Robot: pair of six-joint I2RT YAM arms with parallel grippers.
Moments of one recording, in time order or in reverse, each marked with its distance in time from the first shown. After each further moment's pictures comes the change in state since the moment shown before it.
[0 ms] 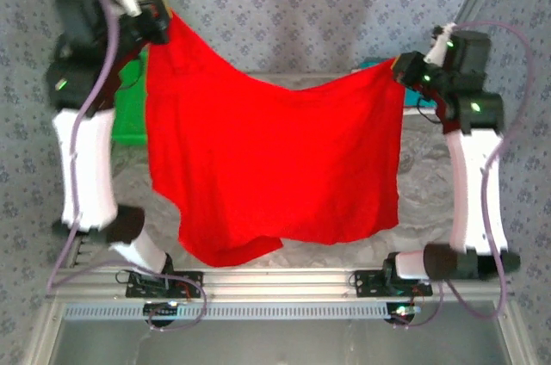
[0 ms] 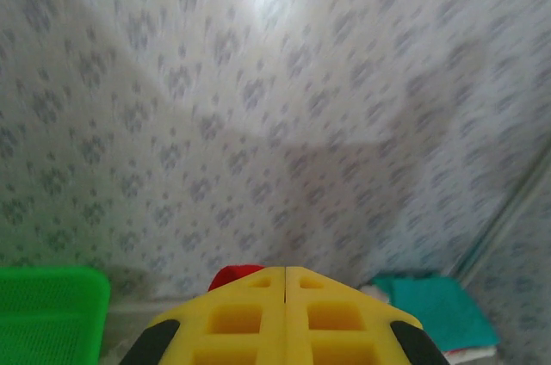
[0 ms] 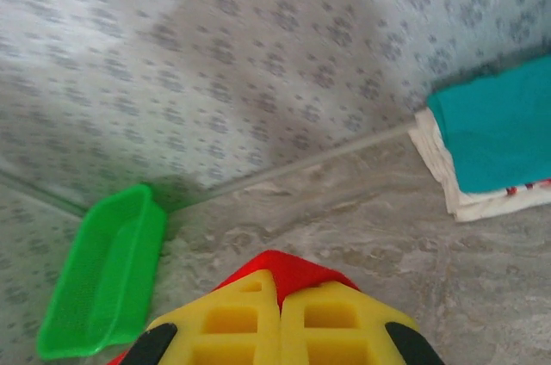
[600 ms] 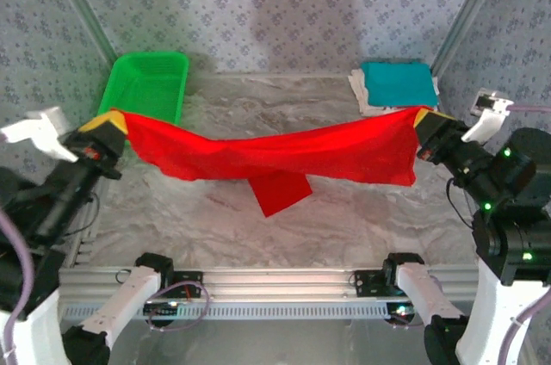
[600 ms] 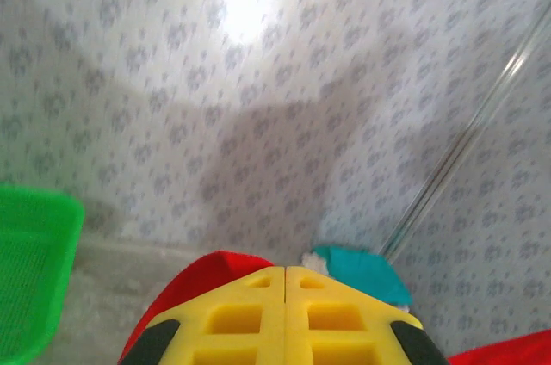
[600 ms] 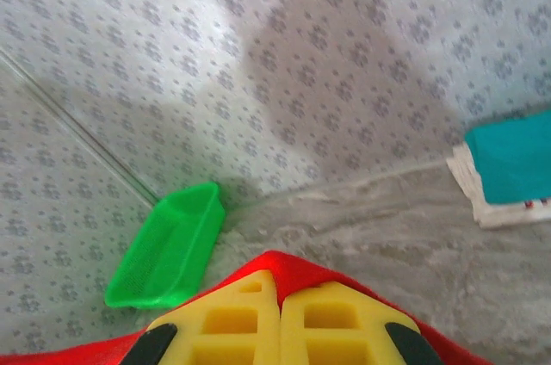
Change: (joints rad) left arm -0.074 -0.983 -0.764 0.101 -0.018 -0.158; right arm 0.001 -0.565 -0.030 -0.206 -0.082 -0.035
